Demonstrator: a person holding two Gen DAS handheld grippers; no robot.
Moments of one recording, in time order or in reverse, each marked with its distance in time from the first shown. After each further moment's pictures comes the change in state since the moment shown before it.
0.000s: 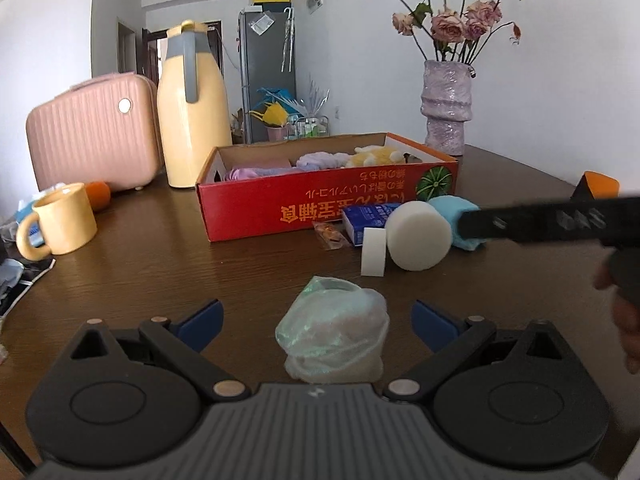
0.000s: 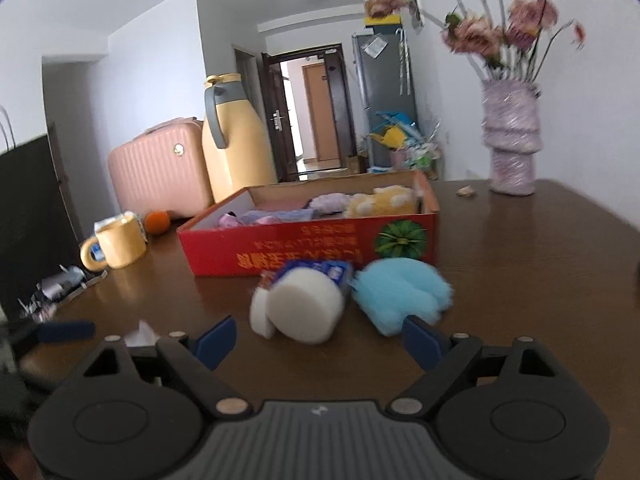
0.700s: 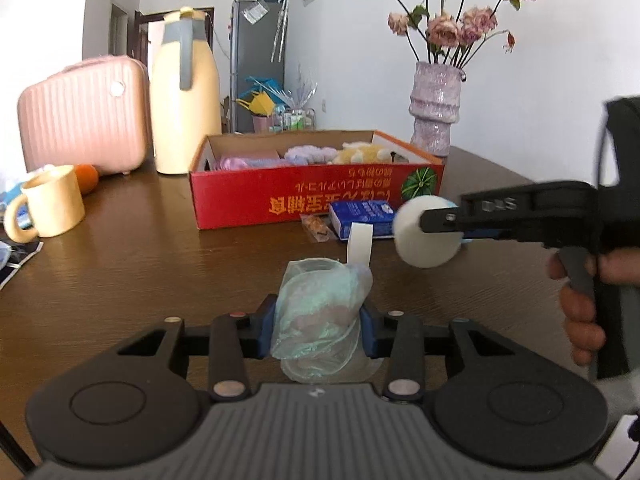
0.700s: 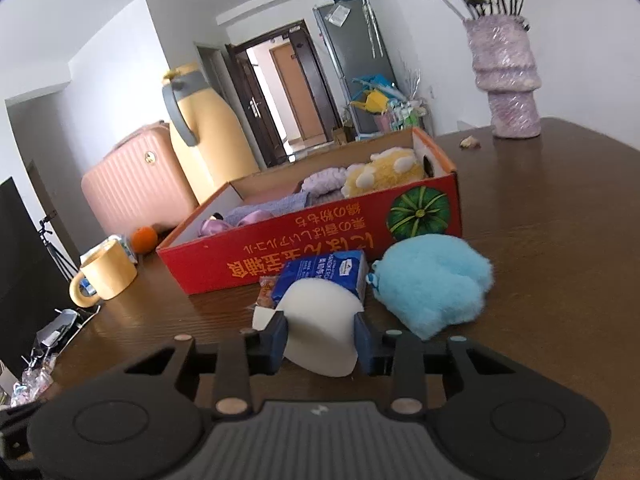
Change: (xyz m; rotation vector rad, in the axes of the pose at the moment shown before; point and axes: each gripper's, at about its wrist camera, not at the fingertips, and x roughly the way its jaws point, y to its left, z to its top) left arm -0.020 0.008 0.002 -0.043 0.019 -0.065; right arm 0.062 -0.002 0.012 0.192 0.072 0.018
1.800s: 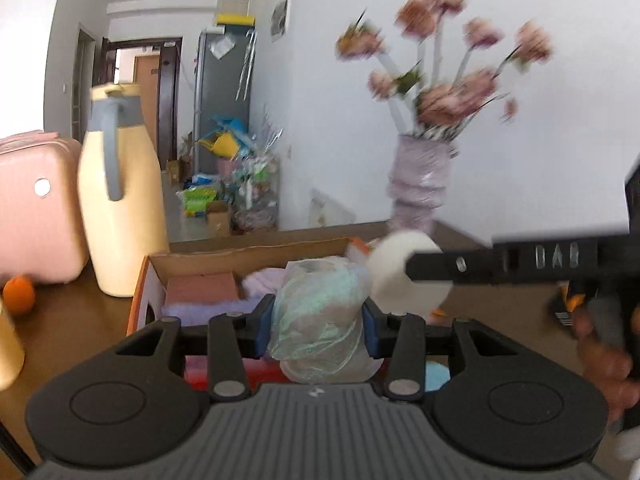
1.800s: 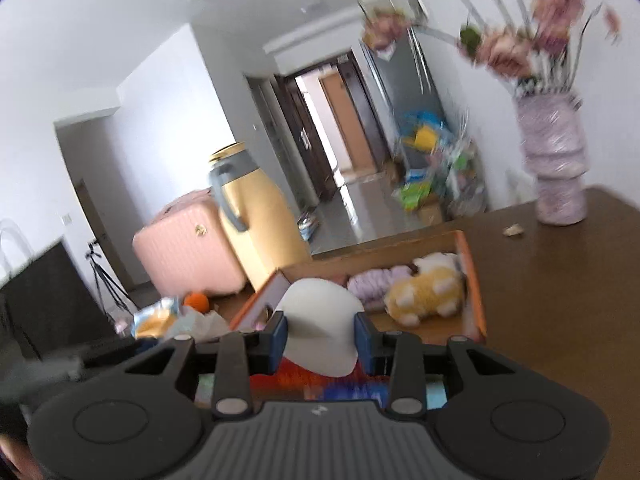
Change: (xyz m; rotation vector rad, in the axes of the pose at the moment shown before) left arm 0.111 0.008 0.172 0.019 -0.069 -0.100; right arm -0.030 -0.006 0.119 -0.036 -0.076 0.165
